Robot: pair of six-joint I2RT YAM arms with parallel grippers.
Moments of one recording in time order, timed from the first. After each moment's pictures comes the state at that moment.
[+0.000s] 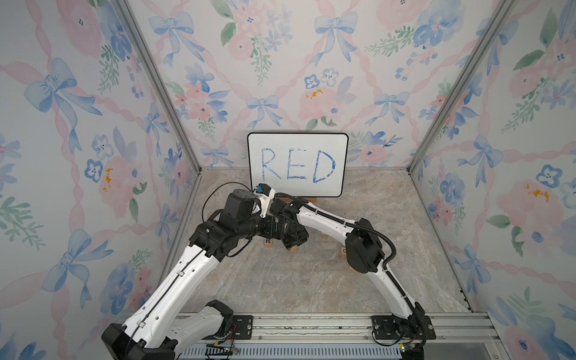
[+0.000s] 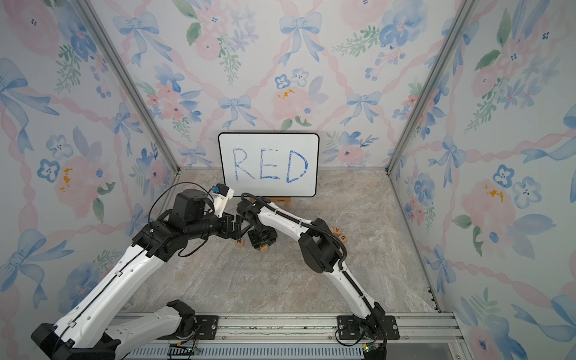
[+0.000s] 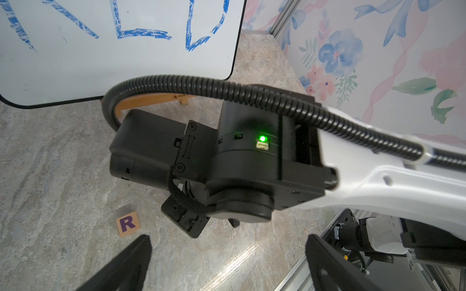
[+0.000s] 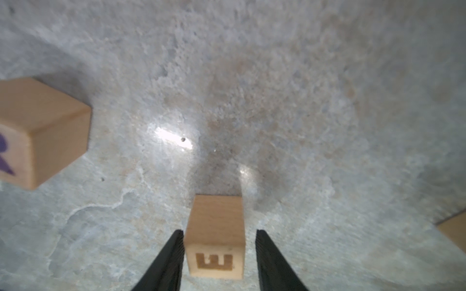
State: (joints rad) left arm -0.50 1.05 1.16 -0.76 0.27 -0.32; right arm 0.90 2.43 2.17 -1.30 -0.06 0.45
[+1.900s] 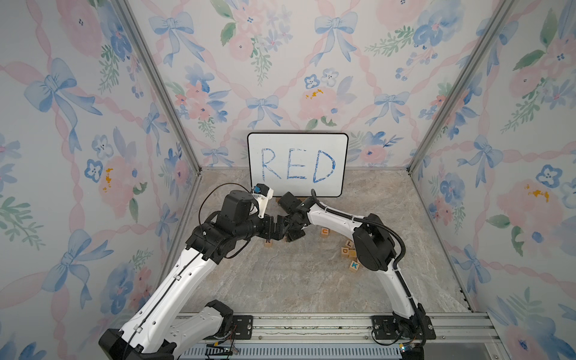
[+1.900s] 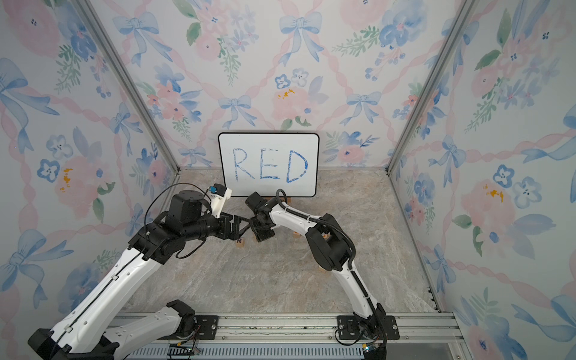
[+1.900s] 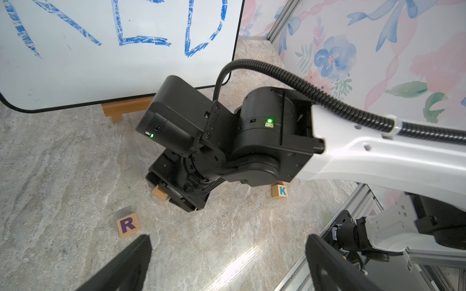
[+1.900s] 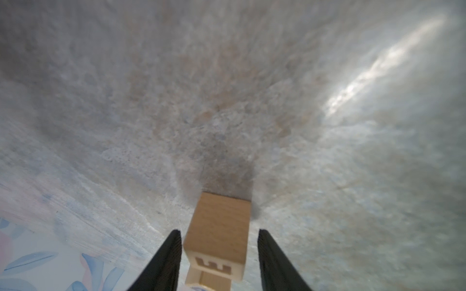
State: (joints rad) left arm -0.50 1.02 1.15 -0.75 0.28 -0.32; right arm 0.83 2.31 1.91 -0.83 -0.18 1.86
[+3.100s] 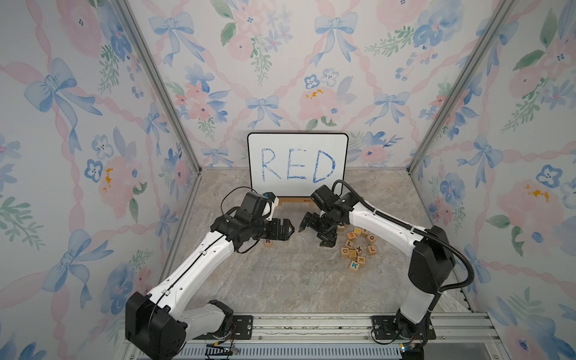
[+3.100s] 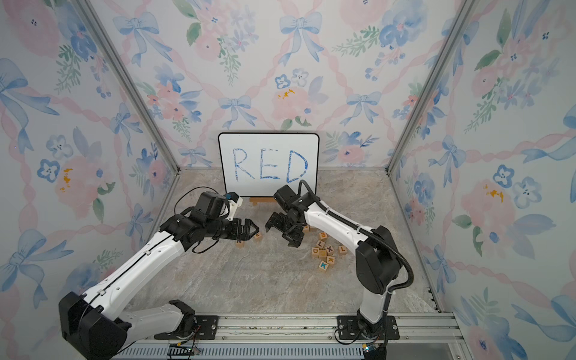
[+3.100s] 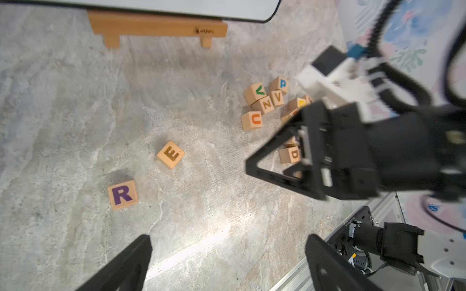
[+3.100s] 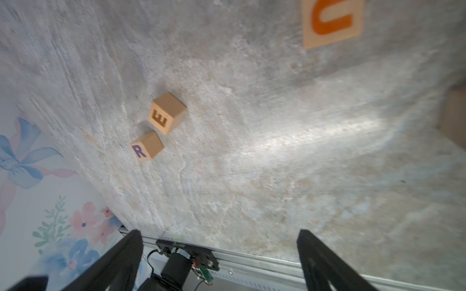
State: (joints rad) left arm -0.49 1.23 1.08 -0.75 0.27 -0.40; right arm 0.72 1.76 1.48 -0.98 -0.27 1.15
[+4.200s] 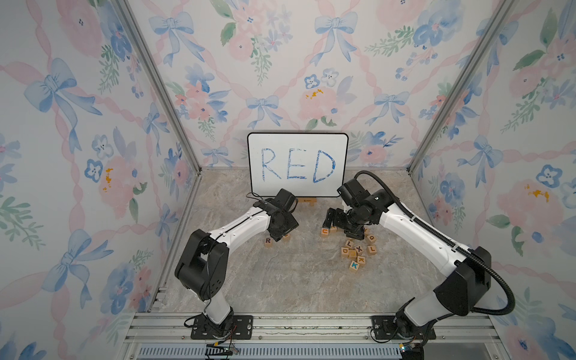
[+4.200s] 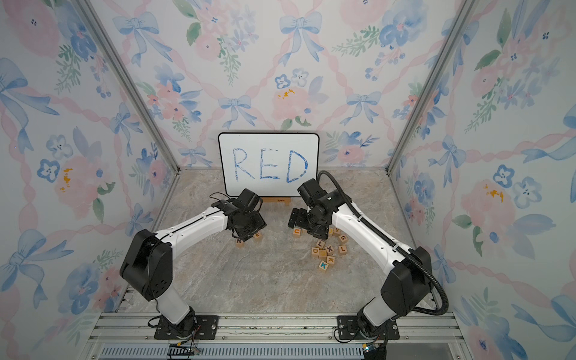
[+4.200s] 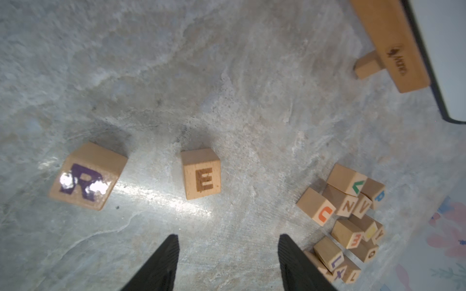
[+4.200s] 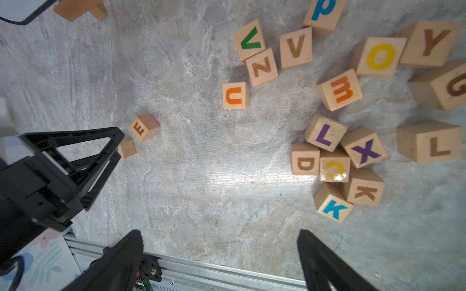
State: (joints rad) left arm -0.57 1.72 1.25 -0.73 0.03 -1.17; right arm 0.60 1.56 1.45 -1.10 -0.12 0.84
